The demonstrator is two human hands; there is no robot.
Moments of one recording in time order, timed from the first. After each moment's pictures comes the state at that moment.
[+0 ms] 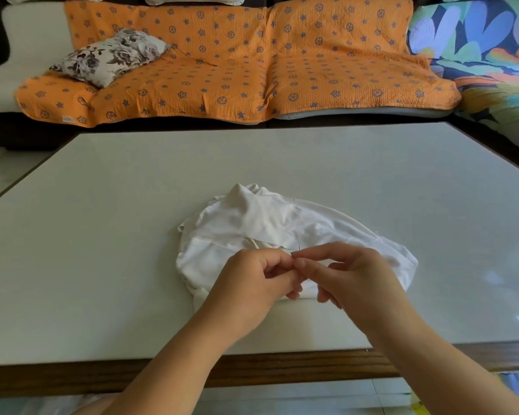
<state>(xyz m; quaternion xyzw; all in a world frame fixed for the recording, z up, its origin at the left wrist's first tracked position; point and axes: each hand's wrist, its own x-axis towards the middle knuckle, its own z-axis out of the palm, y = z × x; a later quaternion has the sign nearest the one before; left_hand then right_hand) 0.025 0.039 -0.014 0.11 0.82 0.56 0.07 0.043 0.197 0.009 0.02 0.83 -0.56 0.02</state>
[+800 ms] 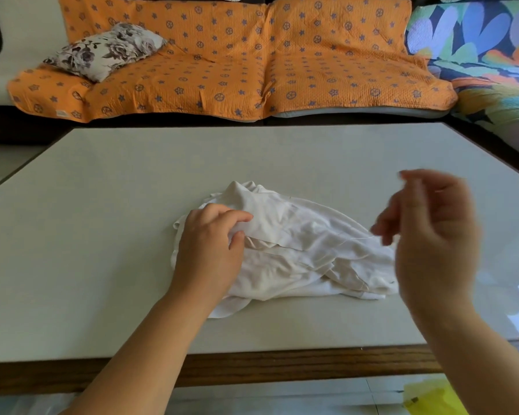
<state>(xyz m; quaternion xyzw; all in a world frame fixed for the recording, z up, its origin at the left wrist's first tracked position) -0.020 0.010 -0.039 0.06 0.92 0.31 -0.22 0.025 0.231 0.025 0.00 0.71 -0.61 -0.34</state>
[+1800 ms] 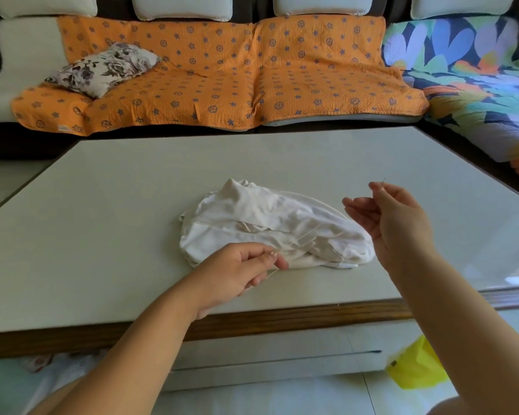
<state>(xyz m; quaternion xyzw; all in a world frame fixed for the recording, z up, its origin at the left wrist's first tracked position) 0.051 0.017 -0.001 0.13 0.78 0.57 0.21 0.030 0.254 0.028 0.19 0.54 -0.81 -0.16</state>
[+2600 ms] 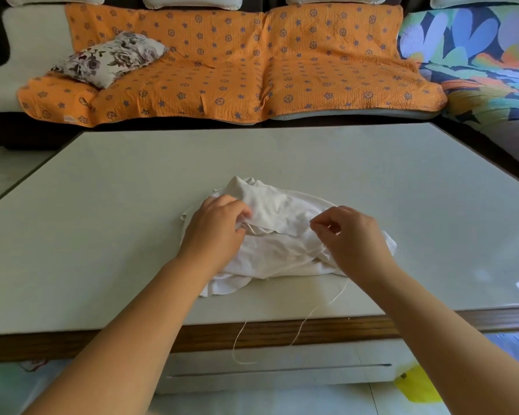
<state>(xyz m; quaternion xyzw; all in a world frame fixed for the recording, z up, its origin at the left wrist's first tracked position) -0.021 0.003 -0.023 0.13 0.96 0.21 -0.15 0.015 0.222 -0.011 -0.01 0.92 -0.35 -0.15</state>
